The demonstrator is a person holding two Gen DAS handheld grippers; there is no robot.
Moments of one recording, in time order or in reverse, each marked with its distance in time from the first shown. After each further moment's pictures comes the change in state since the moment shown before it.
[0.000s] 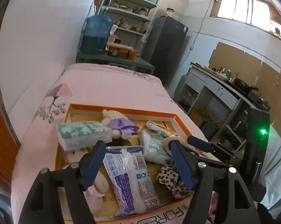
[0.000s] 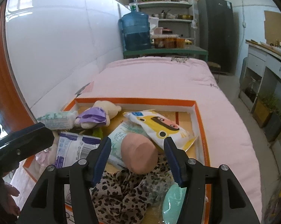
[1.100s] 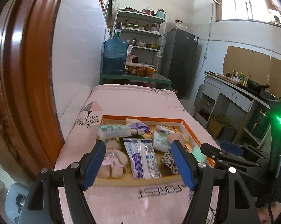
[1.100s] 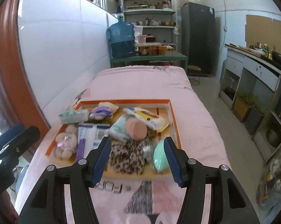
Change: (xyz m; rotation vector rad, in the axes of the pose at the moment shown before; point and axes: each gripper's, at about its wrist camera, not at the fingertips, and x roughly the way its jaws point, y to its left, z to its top) left arm -0.109 -0.042 -0.030 0.063 -0.130 0.214; right arm -0.121 0.028 -0.023 0.040 -0.023 -0.128
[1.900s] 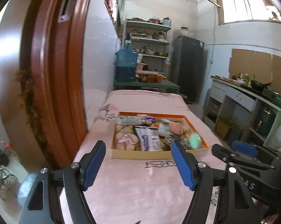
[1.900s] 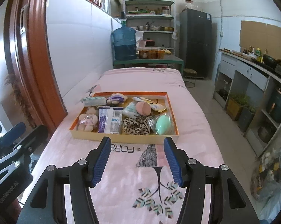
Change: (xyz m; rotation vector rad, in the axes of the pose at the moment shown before) left arm -0.105 -0.020 -0.047 0.014 -0.069 0.109; right arm -0.112 0.033 -0.052 -0.020 -0.032 -0.036
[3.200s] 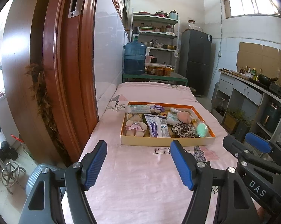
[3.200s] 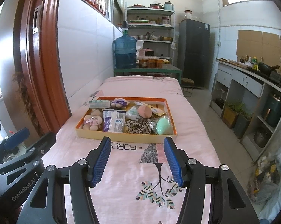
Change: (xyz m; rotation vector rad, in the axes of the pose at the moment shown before) left arm -0.018 0.004 -0.014 -0.003 0.058 0.069; right arm -0.028 0.015 -0.017 -0.024 -0.074 -0.023
